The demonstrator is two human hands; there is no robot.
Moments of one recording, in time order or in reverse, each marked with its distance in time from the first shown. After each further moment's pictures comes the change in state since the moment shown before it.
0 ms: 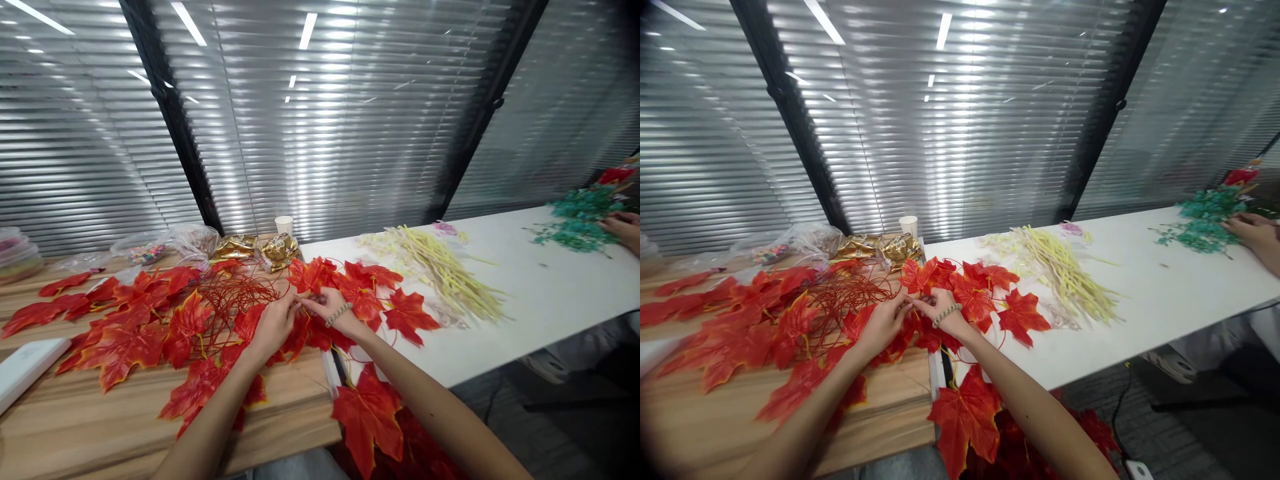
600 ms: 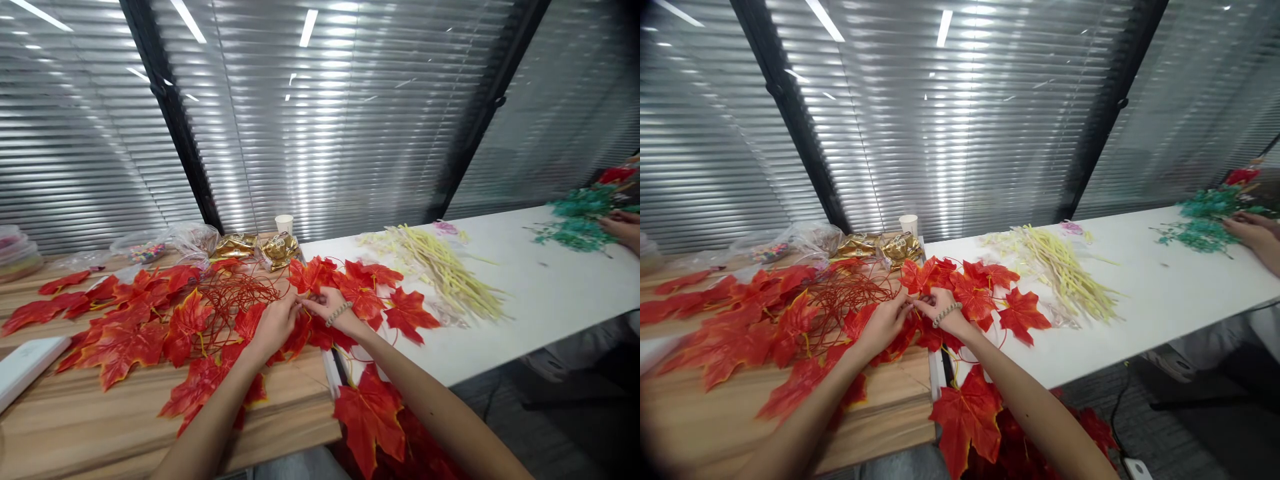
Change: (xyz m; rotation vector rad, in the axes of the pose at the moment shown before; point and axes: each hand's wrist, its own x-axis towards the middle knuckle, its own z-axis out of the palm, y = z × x) left_hand -0.001 0.004 -0.002 -0.008 -0.025 -0.035; right_hand -0.002 -0.003 -0.001 0.010 -0.022 0.012
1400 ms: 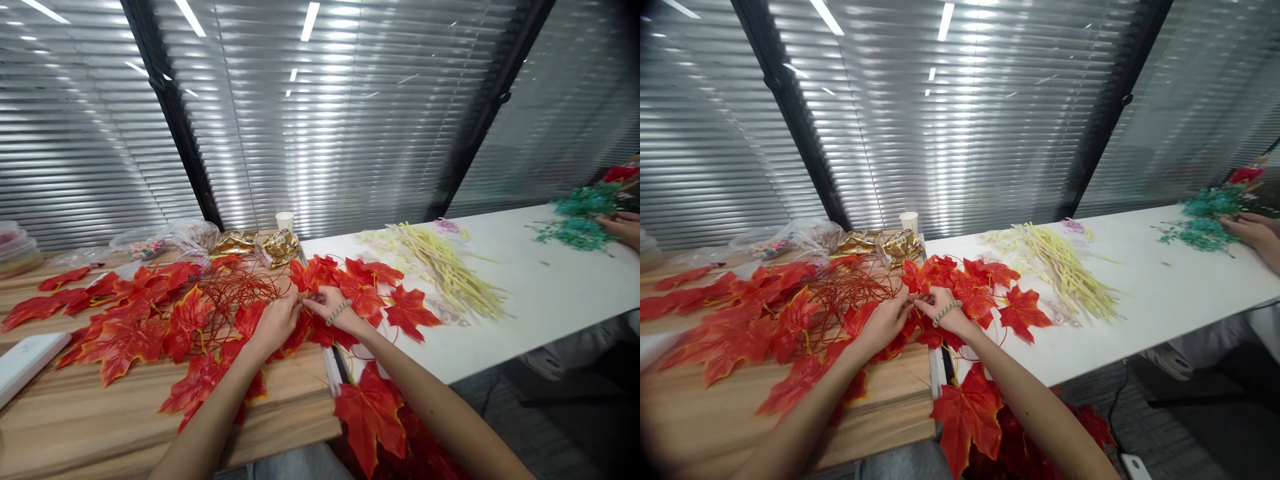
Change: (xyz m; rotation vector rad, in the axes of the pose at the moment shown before) left_hand 0.000 -0.002 0.002 0.109 -0.047 0.042; right_hand 0.002 0.009 0.001 -0.081 -0.076 -0.033
